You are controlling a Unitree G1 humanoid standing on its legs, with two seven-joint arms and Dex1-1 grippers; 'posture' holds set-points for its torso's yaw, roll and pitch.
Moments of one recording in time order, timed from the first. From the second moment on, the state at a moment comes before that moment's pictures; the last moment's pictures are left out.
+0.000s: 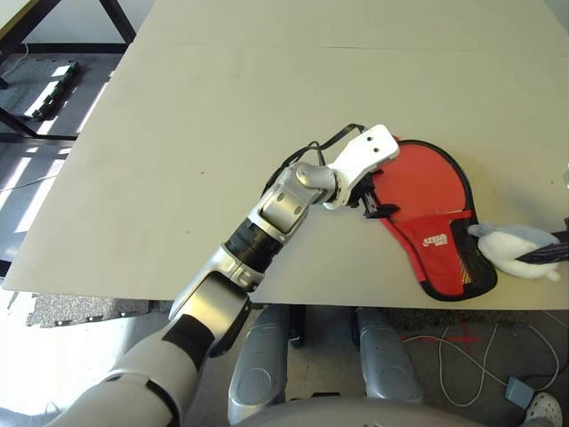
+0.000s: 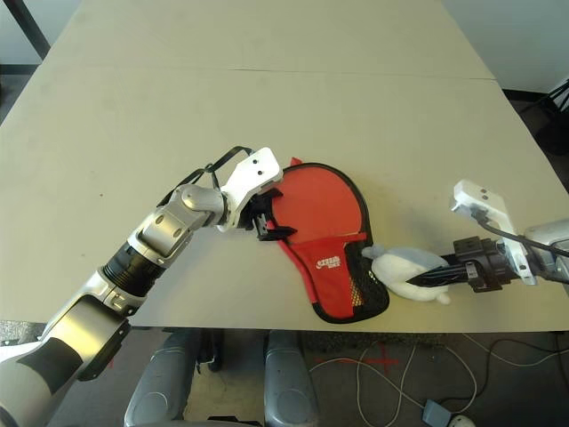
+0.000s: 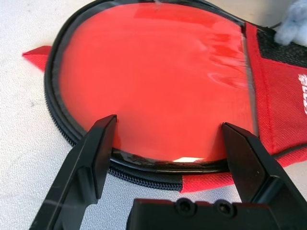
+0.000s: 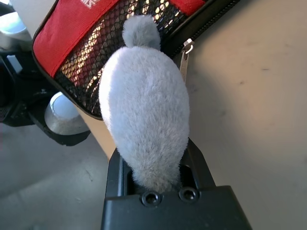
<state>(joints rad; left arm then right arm) -0.84 0.13 -0.46 0.24 0.00 0.62 -0.79 -0.39 -1.40 0.32 0.47 0.54 0.35 1.60</state>
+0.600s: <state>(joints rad) -0.86 0.15 -0.44 0.24 -0.01 0.63 -0.80 -0.46 -1.46 0.35 0.56 0.53 0.29 1.60</state>
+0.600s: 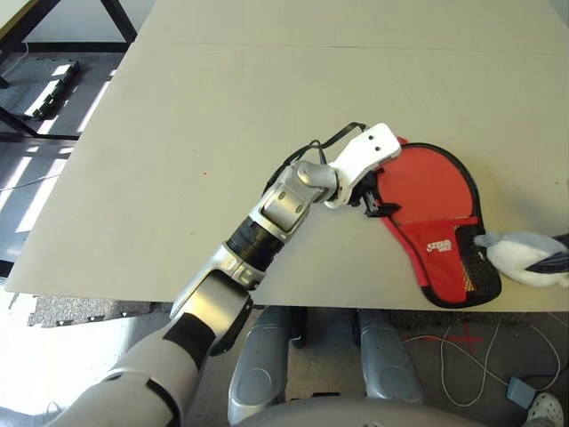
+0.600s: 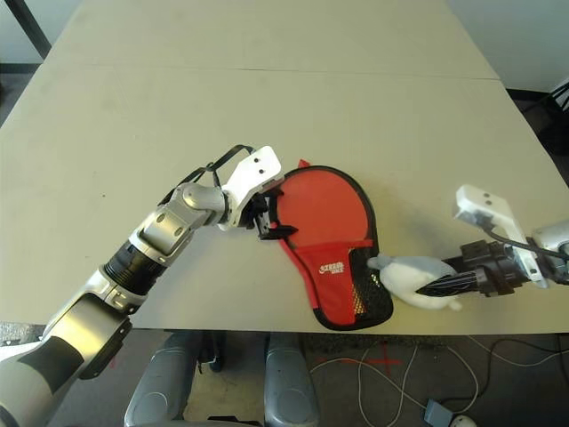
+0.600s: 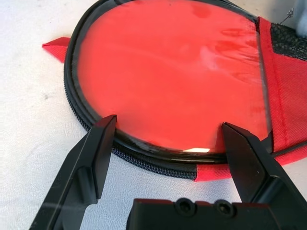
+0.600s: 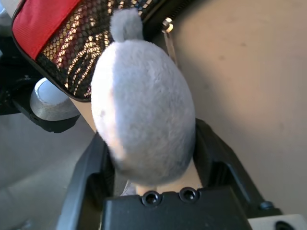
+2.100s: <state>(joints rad) -0.56 0.36 0.41 0.29 -0.19 0.10 -0.14 -0.80 -0.85 -0.33 1.15 0.34 -0.29 0.53</state>
